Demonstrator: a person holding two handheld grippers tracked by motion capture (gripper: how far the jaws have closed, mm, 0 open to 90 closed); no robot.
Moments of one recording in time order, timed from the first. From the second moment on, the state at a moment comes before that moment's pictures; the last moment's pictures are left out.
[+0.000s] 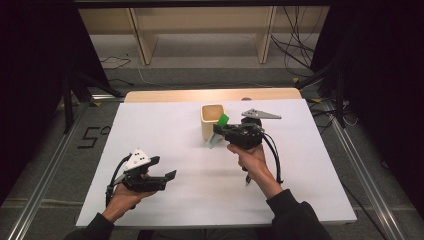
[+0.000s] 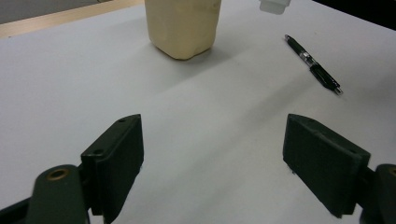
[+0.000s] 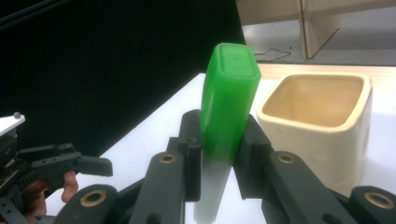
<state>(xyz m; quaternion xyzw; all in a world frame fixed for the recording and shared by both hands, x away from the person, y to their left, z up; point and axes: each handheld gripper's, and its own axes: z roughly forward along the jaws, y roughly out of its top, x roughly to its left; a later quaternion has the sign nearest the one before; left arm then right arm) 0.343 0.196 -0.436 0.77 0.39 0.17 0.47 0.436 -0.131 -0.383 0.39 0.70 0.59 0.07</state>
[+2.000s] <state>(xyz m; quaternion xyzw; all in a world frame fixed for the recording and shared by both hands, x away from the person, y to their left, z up) 0.338 0.207 -0.439 0.75 0.42 0.19 0.48 0.509 -0.118 -0.345 0.43 0.70 0.56 0.13</state>
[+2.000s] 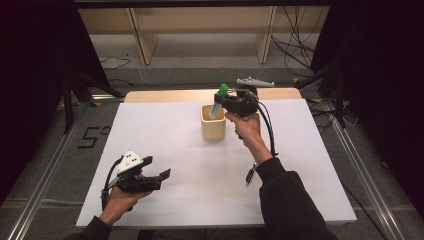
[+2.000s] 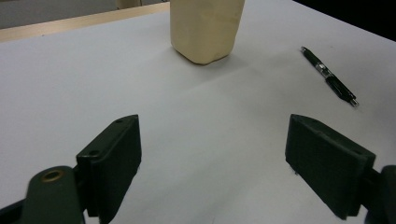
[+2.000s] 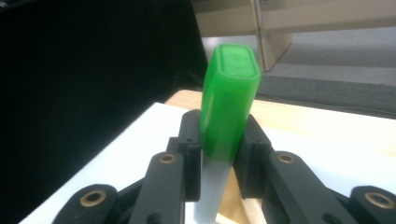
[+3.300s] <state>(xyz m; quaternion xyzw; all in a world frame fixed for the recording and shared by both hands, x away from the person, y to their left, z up) 0.338 0.207 -0.440 0.75 0.42 0.19 0.48 0.539 -0.106 -0.379 0.47 0.72 0.48 0.14</state>
